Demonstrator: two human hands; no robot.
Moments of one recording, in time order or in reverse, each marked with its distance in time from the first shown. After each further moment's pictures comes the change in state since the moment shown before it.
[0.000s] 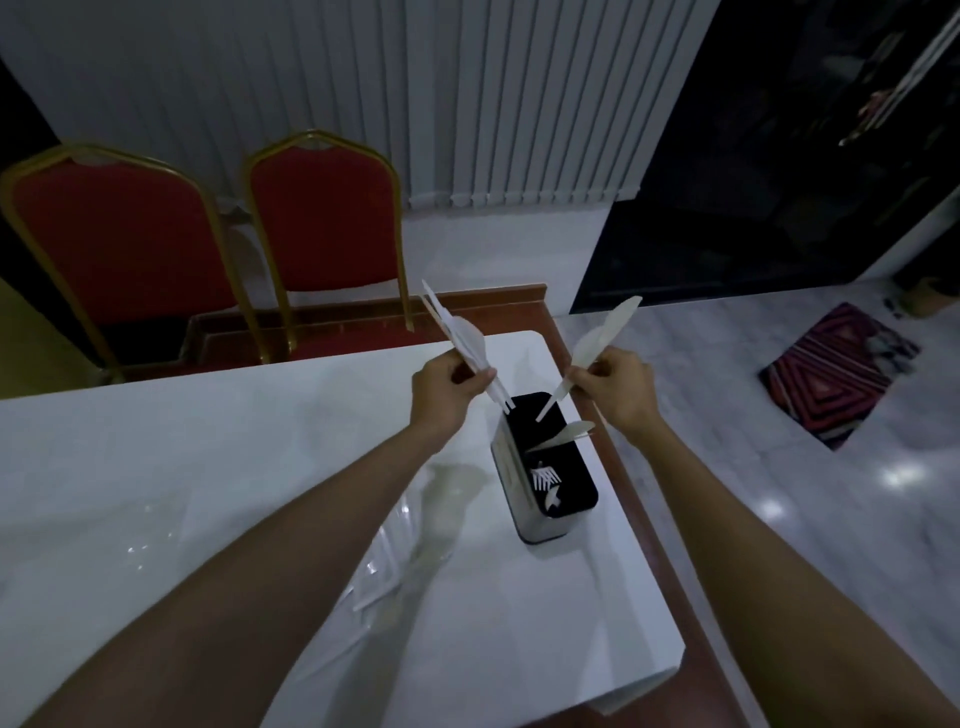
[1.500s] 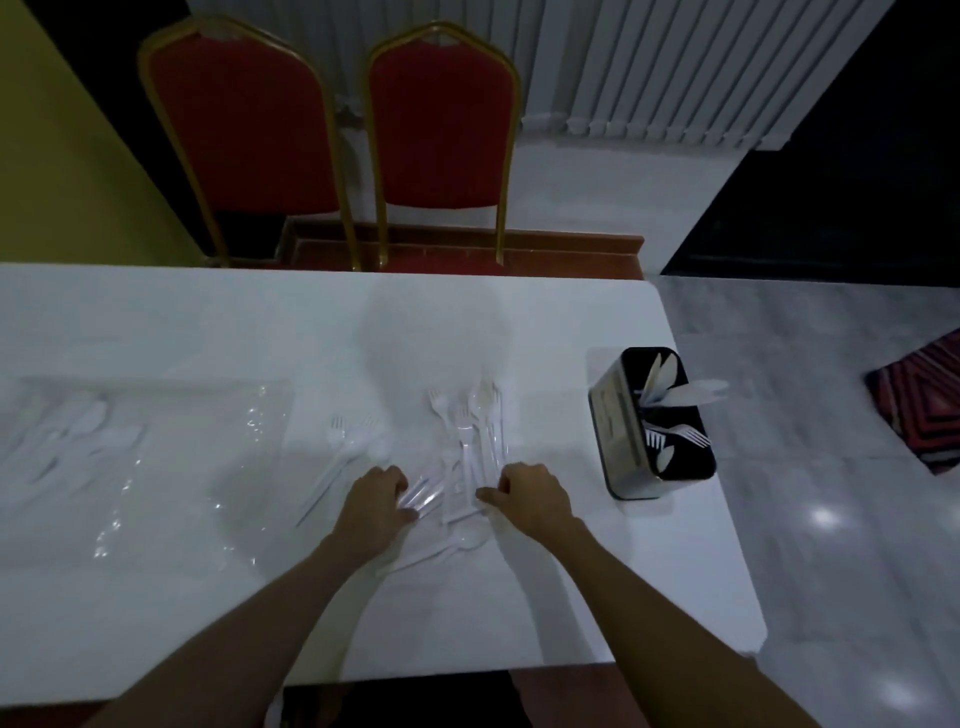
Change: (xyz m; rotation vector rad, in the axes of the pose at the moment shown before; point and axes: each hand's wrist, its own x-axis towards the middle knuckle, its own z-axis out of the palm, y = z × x) left_hand -0.146 -0.222 -0.136 0.650 -0.183 -0.301; right_hand -0.146 0.037 0.224 -0.472 -0.720 0.022
